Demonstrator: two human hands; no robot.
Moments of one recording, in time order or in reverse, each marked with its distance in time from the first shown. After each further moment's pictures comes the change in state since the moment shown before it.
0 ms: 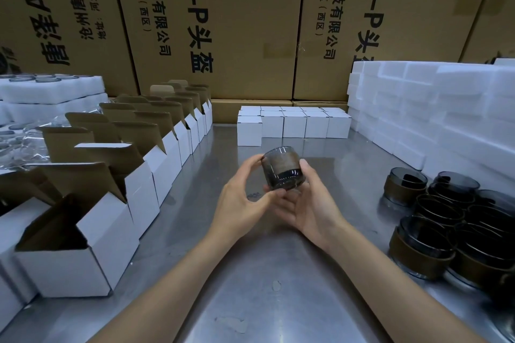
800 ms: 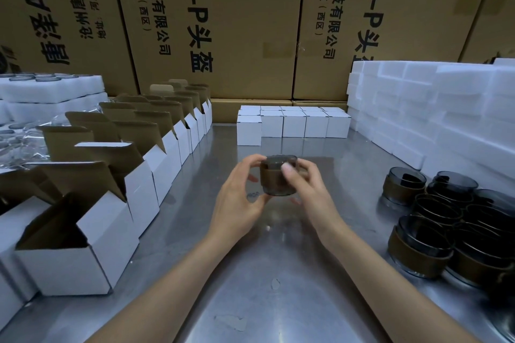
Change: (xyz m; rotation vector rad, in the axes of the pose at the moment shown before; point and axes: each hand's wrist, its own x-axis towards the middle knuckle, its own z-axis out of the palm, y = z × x) left_hand -0.001 -0.003 0.001 0.083 0.032 0.087; right_hand 0.004 0.005 -0.003 -0.429 0.174 -0.413
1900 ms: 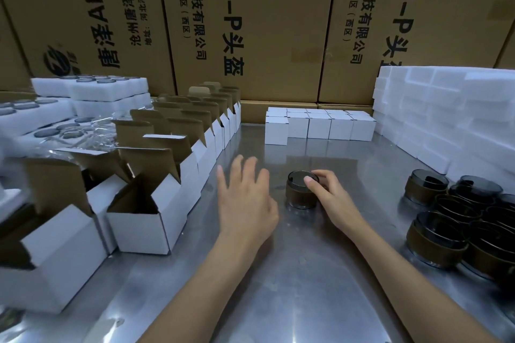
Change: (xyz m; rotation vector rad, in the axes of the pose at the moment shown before) left_hand -0.035 0.056 -0.049 0.946 -0.067 -0.108; right_hand 0.001 0.018 -0.011 -0.435 -0.033 -0.015
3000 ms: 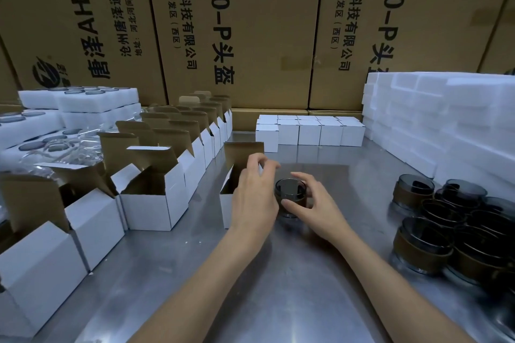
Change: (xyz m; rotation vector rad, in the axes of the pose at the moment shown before) left_hand 0.030 0.027 0.018 -0.371 0.075 0.001; right_hand -0.002 0.001 -0.001 -0.192 -0.048 -0.203
